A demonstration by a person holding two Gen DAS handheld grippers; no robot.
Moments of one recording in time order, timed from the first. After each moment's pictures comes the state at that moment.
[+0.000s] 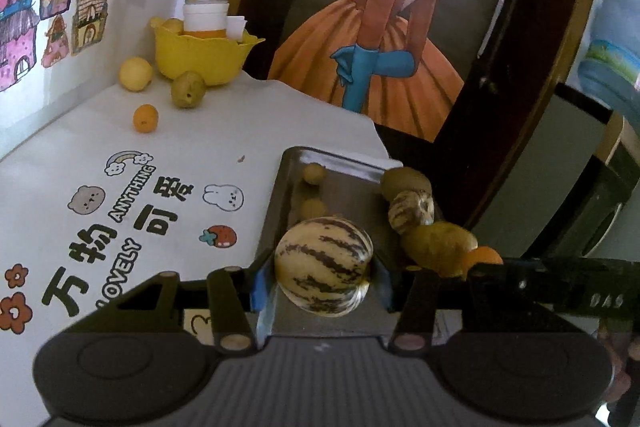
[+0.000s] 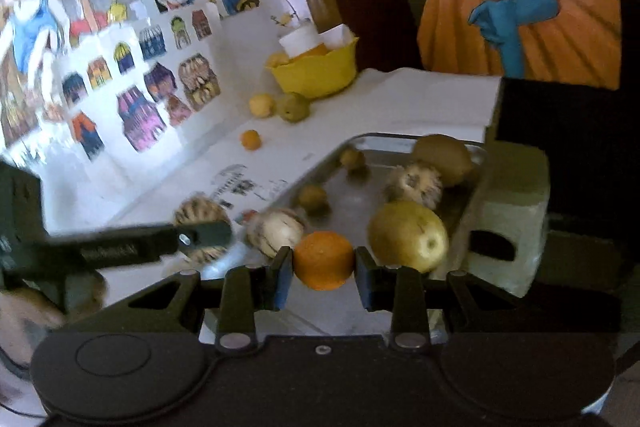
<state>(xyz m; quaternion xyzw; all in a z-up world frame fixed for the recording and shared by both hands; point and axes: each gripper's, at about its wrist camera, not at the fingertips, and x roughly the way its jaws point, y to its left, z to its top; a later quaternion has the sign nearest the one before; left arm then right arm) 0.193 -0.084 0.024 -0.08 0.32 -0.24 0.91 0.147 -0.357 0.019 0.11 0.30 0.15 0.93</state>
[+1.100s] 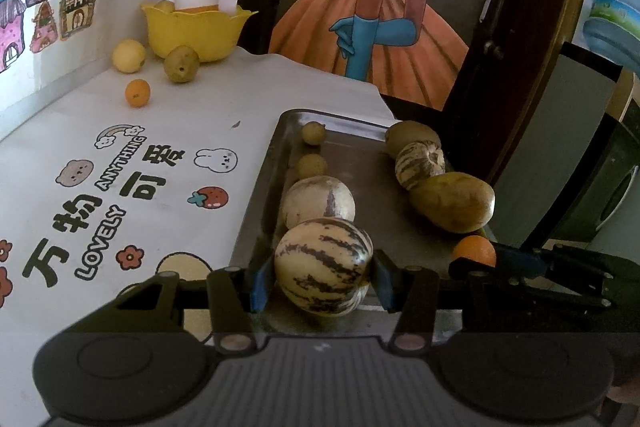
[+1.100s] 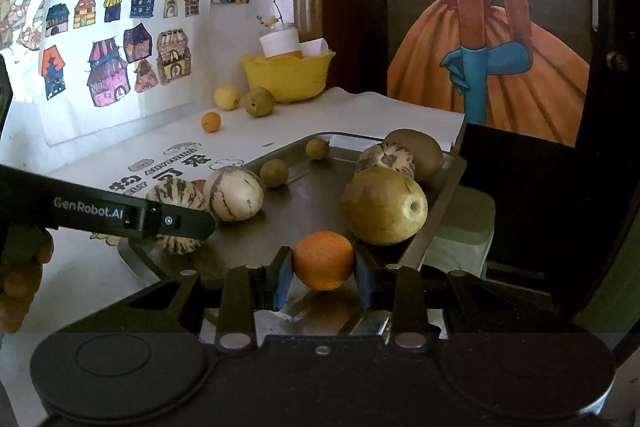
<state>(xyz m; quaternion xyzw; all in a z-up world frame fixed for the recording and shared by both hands) 0.188 -0.104 -0.002 -0.04 0.34 -0.23 0.91 0.129 -0.326 -0.030 0.02 0.24 0.08 0.97</state>
